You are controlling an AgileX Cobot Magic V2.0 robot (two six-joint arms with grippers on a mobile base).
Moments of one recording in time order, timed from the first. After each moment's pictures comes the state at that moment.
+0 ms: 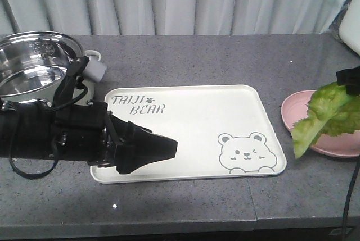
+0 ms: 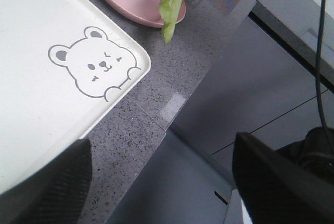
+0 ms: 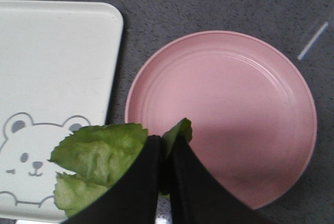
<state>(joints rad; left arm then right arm) -0.41 1.30 -0.90 -1.23 0.80 0.93 -0.19 1.36 -1.21 0.32 0.87 -0.40</state>
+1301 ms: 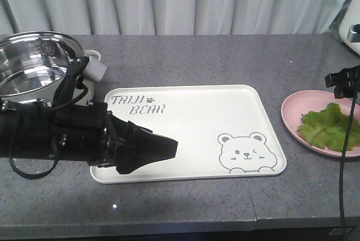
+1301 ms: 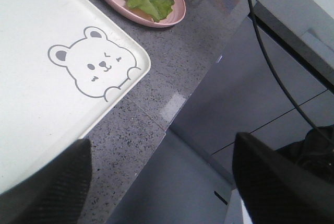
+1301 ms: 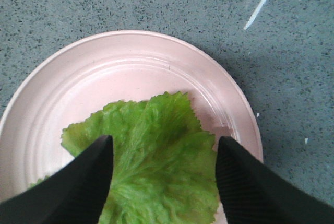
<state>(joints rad) -0.41 1.30 -0.90 -1.23 0.80 0.93 -0.19 1.67 -1.36 0.07 0.78 -0.21</state>
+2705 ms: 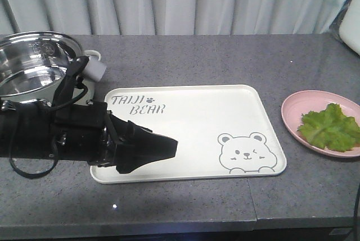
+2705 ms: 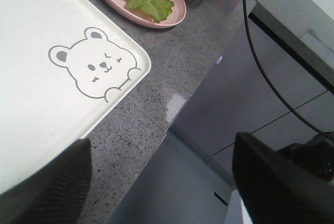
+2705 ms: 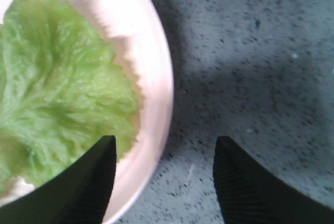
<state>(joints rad) -0.41 1.30 -0.90 -1.24 0.80 0.93 -0.50 1.79 -1.36 0.32 0.98 -0.41</state>
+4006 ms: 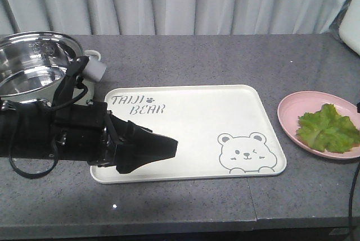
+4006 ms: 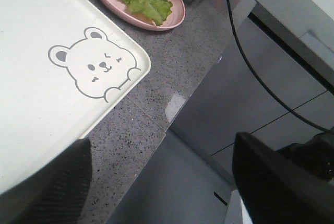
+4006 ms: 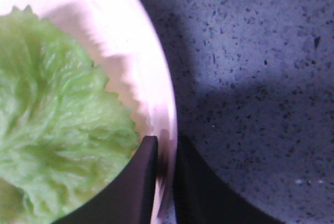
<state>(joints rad) -0.41 1.30 -0.90 -1.24 0.80 0.93 -0.50 1.89 -1.36 0.42 0.94 -0.47</state>
